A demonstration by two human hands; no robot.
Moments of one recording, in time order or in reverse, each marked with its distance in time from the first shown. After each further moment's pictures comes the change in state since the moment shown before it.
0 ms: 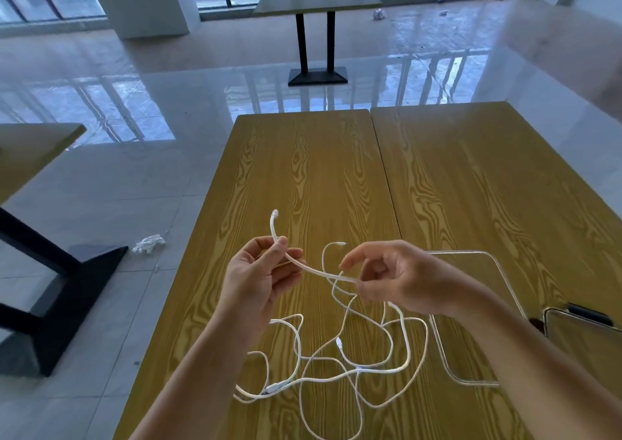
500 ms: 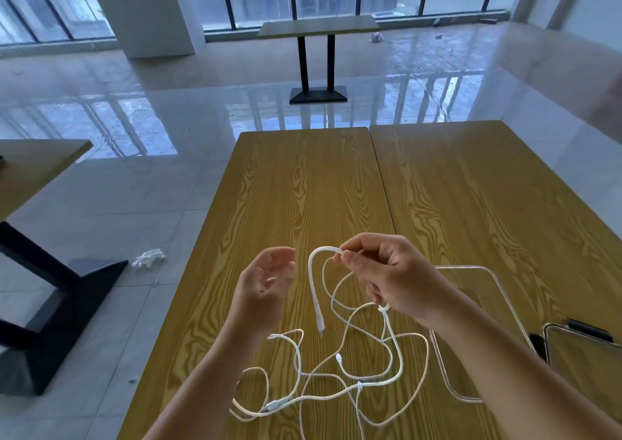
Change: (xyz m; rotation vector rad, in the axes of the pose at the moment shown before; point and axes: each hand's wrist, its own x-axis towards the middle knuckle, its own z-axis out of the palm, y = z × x) left_hand 0.004 -0.012 -0.011 0.606 -0.021 0.378; right_hand 0.006 -0.027 0.017 0.274 0.261 -0.140
